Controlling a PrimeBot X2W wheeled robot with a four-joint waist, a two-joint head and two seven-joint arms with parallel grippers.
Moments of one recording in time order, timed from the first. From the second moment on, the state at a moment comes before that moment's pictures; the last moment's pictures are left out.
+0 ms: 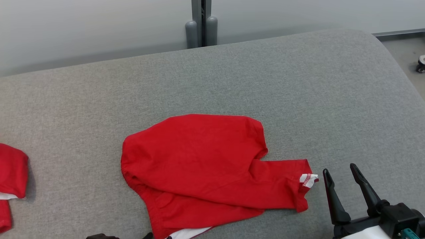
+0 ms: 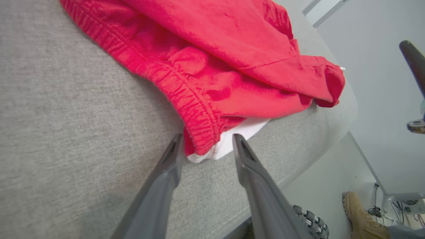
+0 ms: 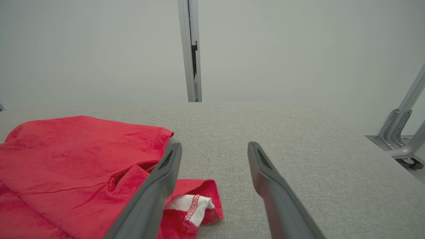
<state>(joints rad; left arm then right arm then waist) 0.22 0.37 -0.44 -0.06 -0.78 -0.05 0.11 0.08 -0.04 0.03 0.05 0.09 0.13 -0.26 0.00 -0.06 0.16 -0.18</state>
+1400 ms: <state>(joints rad) -0.36 0.23 -0.90 0.19 -0.22 -0.10 0.21 0.04 -0.04 0.07 0.05 0.16 0.13 -0.26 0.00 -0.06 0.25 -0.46</state>
